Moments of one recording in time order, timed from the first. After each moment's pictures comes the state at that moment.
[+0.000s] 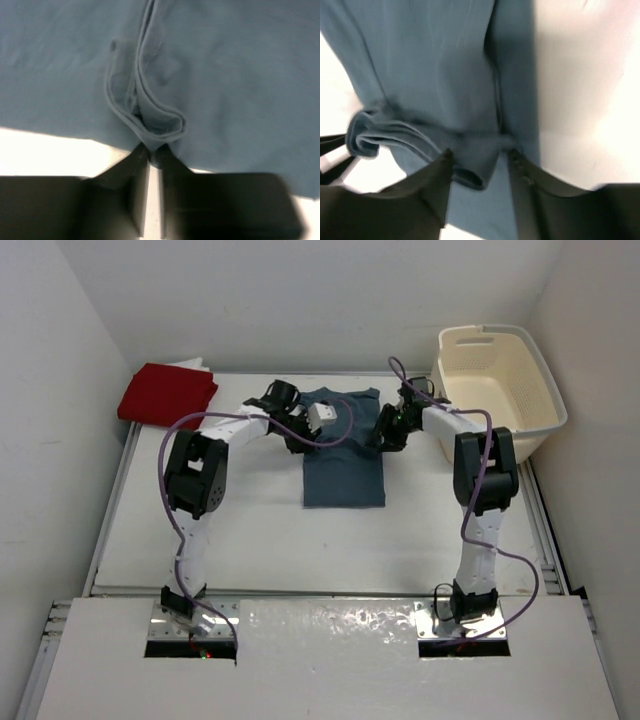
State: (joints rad) left arm -0.37 2.17 1.69 -0.55 0.56 0.75; right arm 0.16 2.14 1.53 -0.45 -0.37 0.56
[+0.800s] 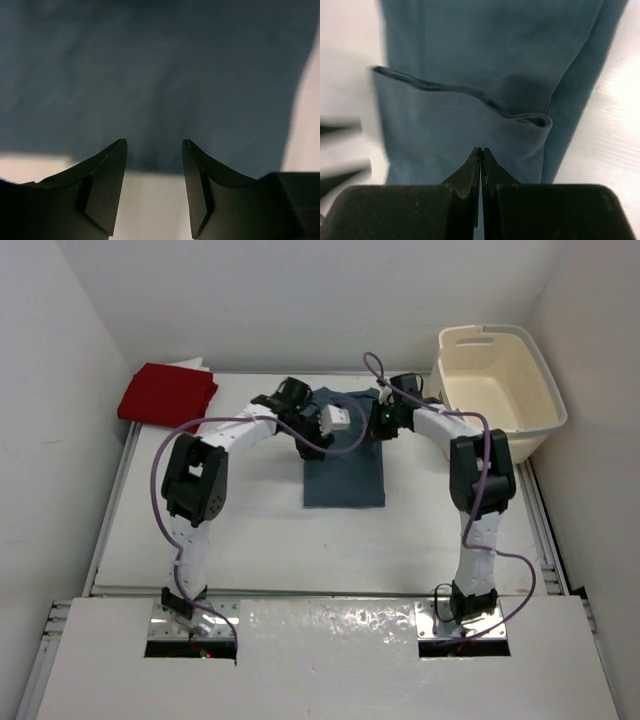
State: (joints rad) left arm -0.39 2.10 1.73 -0.62 0.53 0.78; right arm 0.21 2.07 1.54 -0.35 -0.35 0.29
